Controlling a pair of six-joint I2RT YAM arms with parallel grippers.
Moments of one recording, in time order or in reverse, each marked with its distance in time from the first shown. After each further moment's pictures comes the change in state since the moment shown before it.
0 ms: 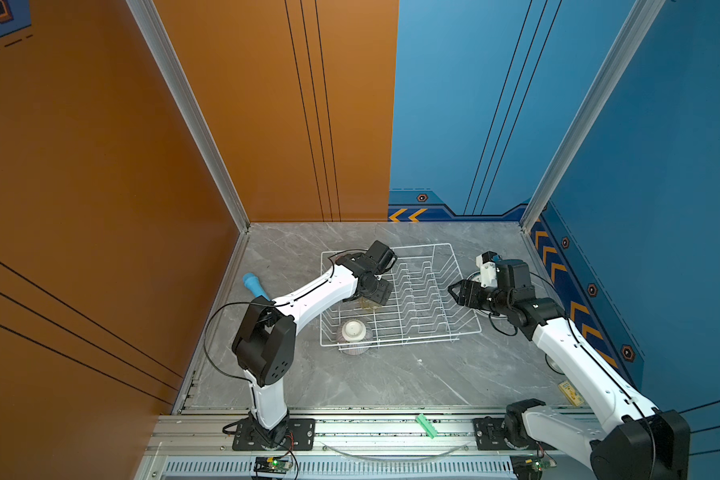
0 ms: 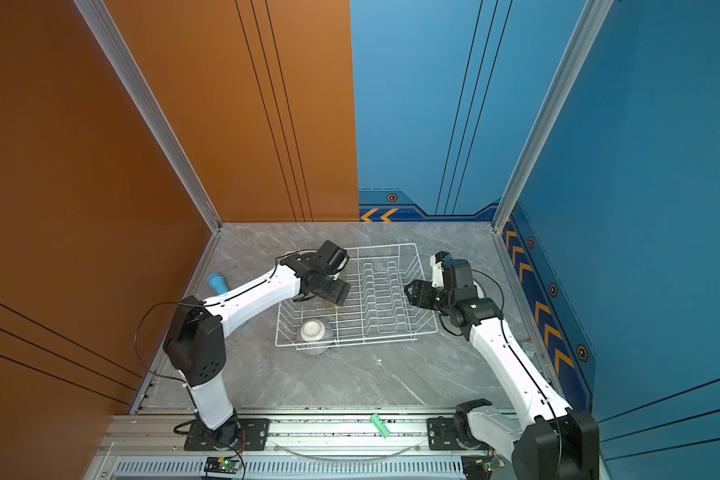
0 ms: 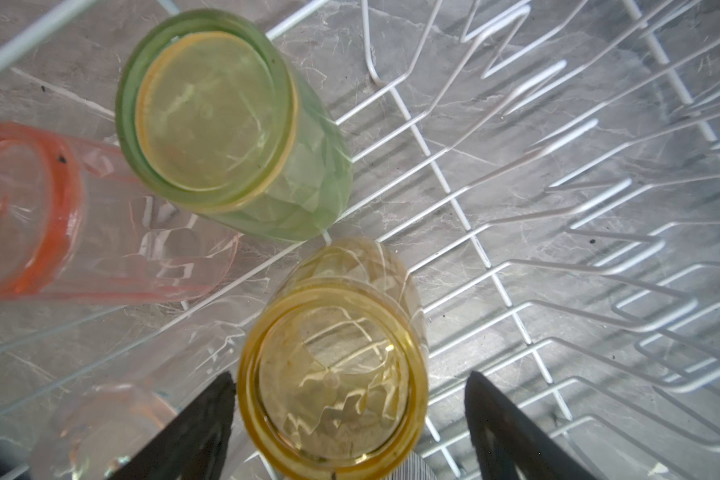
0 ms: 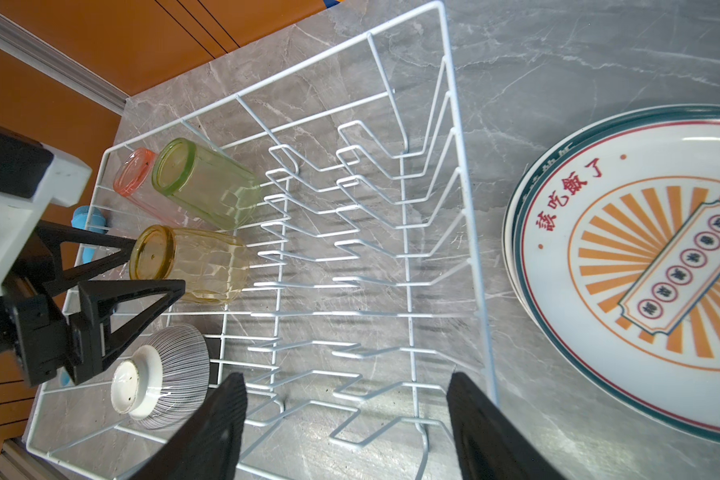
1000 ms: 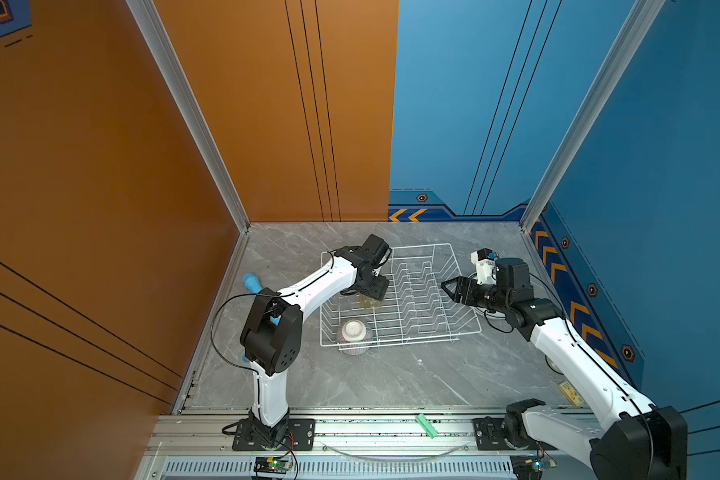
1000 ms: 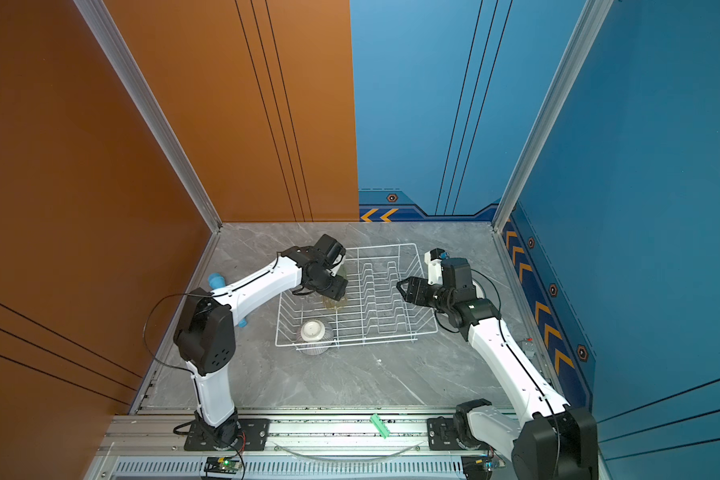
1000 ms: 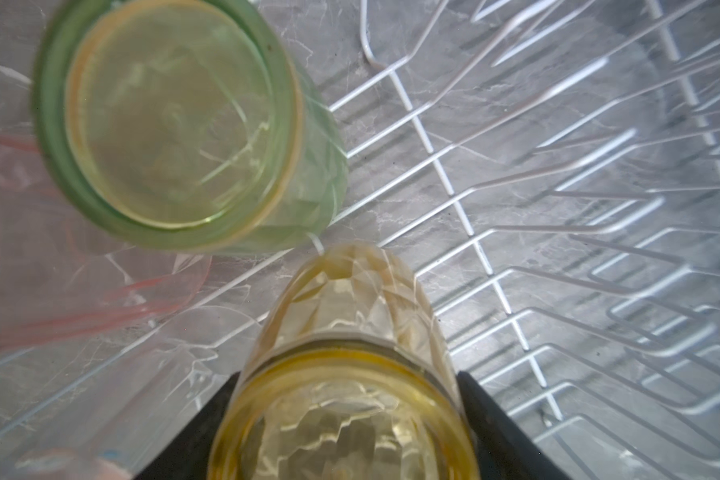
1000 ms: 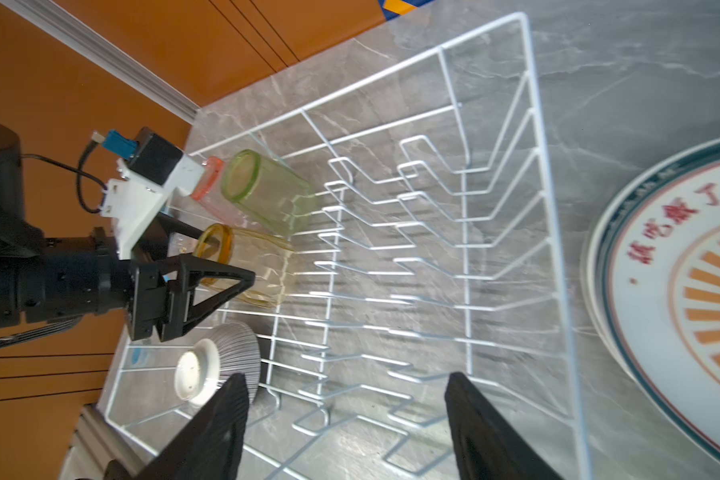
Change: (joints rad) left arm 0.068 0.047 0.079 -0.063 0.155 0.016; right arm 0.006 0.011 -0.038 0.159 -0.188 0.056
